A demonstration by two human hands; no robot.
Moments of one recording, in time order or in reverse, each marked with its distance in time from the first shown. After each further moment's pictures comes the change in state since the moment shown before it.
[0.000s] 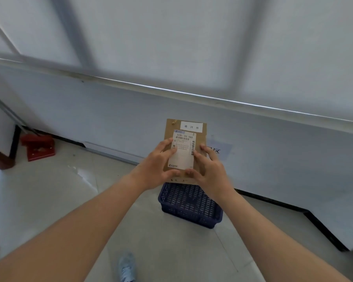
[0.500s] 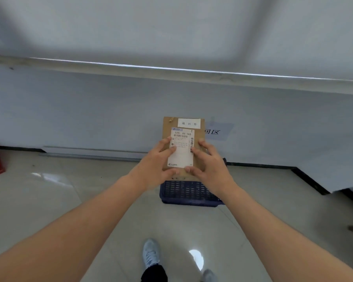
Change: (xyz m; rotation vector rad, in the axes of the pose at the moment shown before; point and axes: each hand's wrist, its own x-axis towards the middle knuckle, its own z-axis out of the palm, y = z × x) left_hand 0.110 -0.186 0.019 -0.108 -0.263 0.105; right_hand 0.123 0.017 0.127 -0.001 -0.005 0.327
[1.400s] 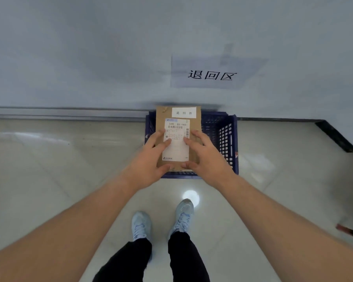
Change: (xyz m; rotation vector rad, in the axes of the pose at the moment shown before) left_hand 0.132 -0.175 0.244 -0.127 -0.221 -0.162; right_hand 0.119 0.241 0.160 -0.021 -0.270 0.144
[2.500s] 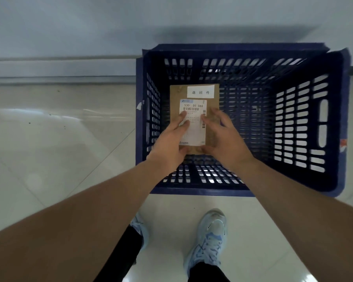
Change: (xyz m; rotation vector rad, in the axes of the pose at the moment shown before) left_hand 0.174 -0.238 0.240 -0.012 -0.044 -0.149; right_hand 0.193 0.252 0.256 0.158 0.021 0.018
